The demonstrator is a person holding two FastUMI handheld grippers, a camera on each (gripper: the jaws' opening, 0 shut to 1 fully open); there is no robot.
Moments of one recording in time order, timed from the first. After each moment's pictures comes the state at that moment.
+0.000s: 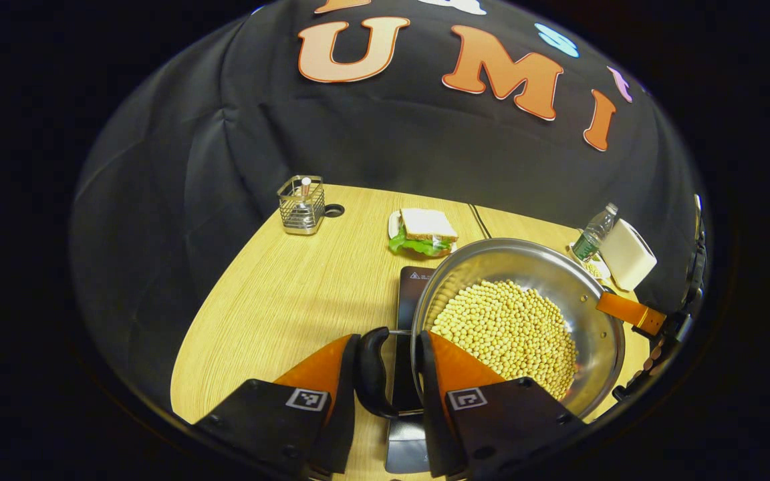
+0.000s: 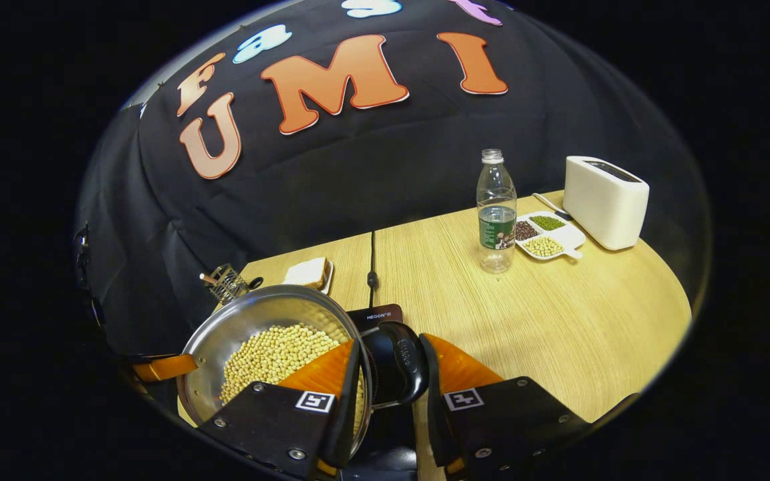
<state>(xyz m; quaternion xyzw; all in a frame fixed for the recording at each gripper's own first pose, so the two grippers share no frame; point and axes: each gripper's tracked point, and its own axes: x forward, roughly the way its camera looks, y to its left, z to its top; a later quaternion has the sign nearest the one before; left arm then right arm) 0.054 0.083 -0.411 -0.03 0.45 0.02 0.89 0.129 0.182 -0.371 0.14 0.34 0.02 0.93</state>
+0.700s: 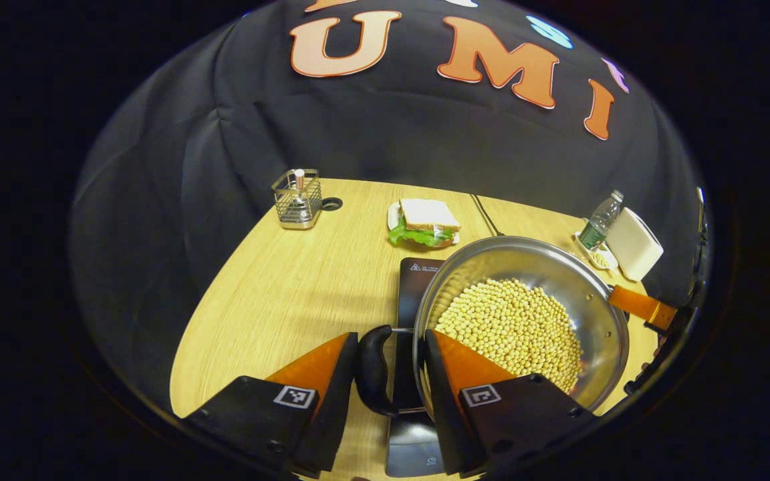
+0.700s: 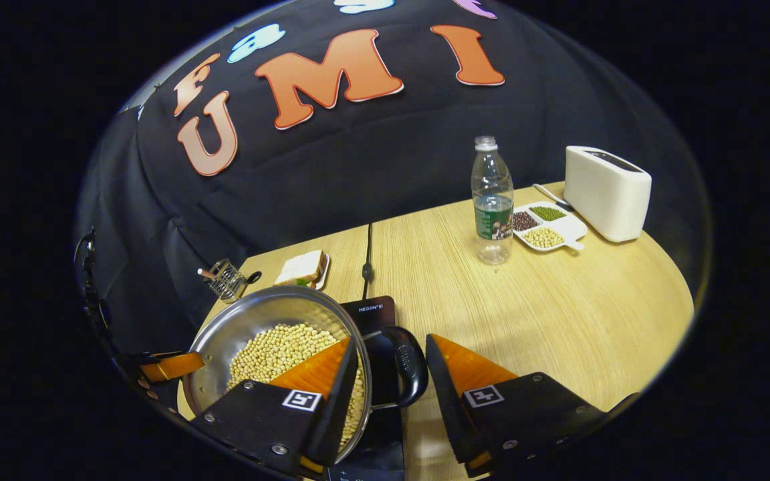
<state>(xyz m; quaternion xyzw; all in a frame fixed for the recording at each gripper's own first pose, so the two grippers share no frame) 0.052 0.082 -0.422 0.00 0.45 0.03 0.89 0.124 0.167 -0.367 0.14 0.33 0.03 0.93</state>
